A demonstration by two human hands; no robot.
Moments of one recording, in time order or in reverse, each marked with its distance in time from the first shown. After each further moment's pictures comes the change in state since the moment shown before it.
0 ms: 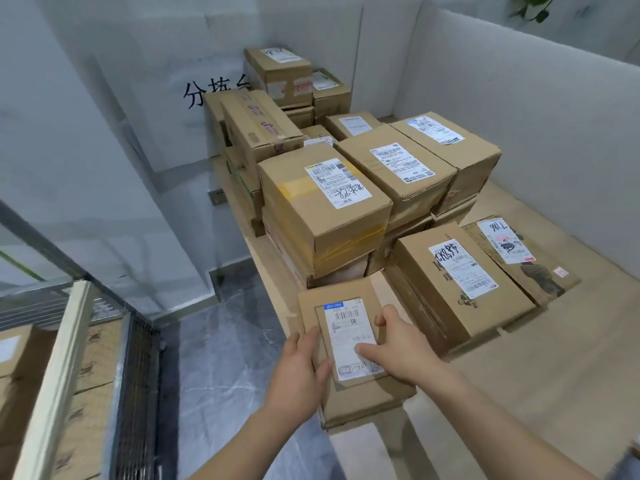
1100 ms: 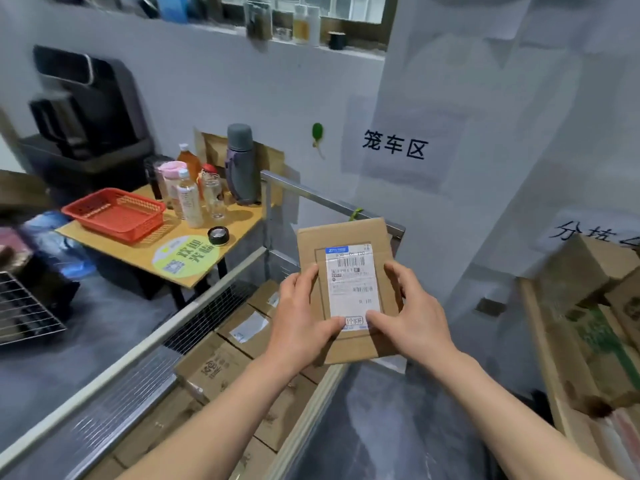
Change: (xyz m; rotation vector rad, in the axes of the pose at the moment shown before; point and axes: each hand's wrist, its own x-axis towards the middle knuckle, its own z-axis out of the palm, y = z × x) left_hand -0.177 -0.278 -0.422 -0.185 0.973 -0.311; right_hand -0.074 -0.557 0.186 0.045 -0.054 -0.941
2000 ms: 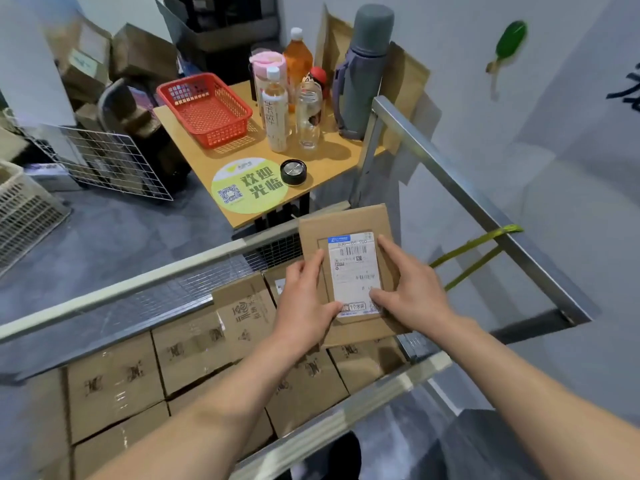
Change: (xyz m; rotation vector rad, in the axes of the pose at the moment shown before) left_hand 0.164 -0.148 0.083 0.090 0.240 -0.581; right_hand 0.295 0.069 0.186 -0.167 -0.582 -0.460
